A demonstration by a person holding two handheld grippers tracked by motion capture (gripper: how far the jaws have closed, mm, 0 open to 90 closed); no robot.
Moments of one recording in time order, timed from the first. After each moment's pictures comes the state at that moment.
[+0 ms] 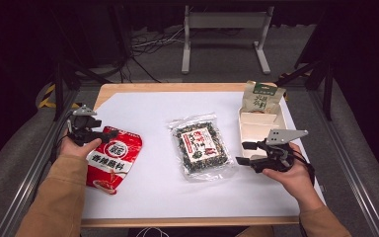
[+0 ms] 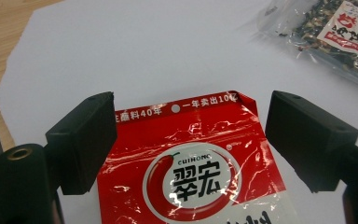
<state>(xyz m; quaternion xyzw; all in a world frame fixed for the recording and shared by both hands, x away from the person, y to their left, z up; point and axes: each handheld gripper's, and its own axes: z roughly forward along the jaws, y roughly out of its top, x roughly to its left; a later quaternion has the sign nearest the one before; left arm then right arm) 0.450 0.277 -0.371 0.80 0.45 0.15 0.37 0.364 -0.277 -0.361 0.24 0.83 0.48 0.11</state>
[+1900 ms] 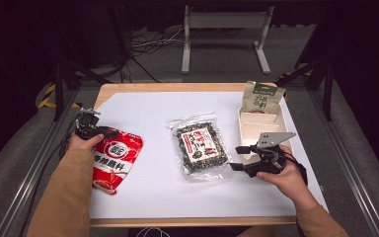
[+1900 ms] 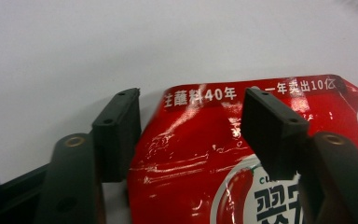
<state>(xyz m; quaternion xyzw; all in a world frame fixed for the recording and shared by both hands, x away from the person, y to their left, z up) 0.509 0.304 -0.440 0.80 0.49 0.06 0.35 0.370 -0.264 -0.379 0.23 0.85 0.47 0.08</state>
